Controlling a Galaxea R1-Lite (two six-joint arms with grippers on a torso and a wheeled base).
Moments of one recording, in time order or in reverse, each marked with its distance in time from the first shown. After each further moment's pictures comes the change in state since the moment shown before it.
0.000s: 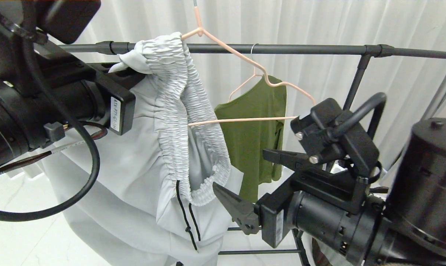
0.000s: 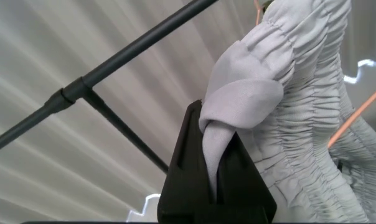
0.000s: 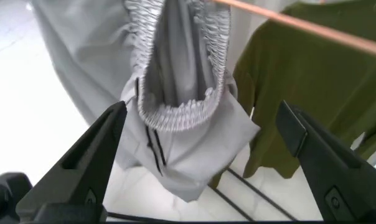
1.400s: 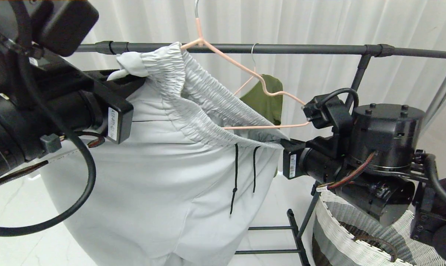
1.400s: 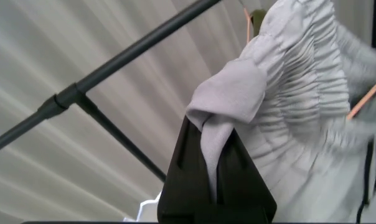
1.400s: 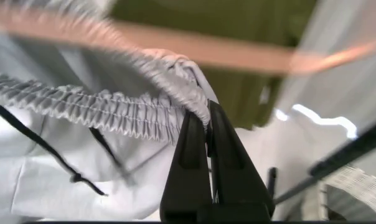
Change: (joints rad) left arm 0.007 -0.026 0.057 -0.028 0.001 0.026; right arm -0.321 0.080 -0.019 -0.008 -0.086 0.020
